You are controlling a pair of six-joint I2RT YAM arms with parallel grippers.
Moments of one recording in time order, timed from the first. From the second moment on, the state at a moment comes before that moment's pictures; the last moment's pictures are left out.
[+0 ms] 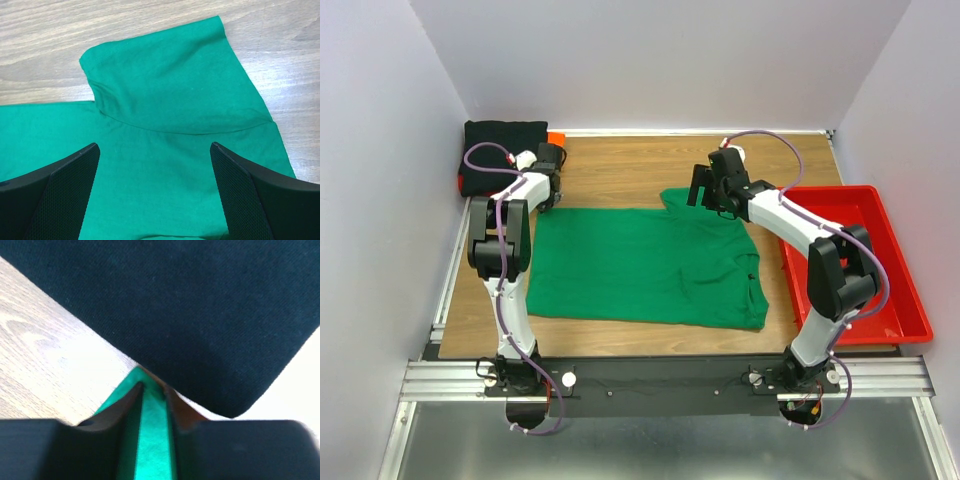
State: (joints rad) left arm -0.07 2.09 1.50 -0.47 -0.45 -0.71; right arm 0.43 1.76 1.29 -0.31 0.19 0.48
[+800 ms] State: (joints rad) left arm -0.07 1.99 1.38 -0.38 -0.34 -0.66; right arm 0.30 2.13 1.60 -0.30 0.22 0.45
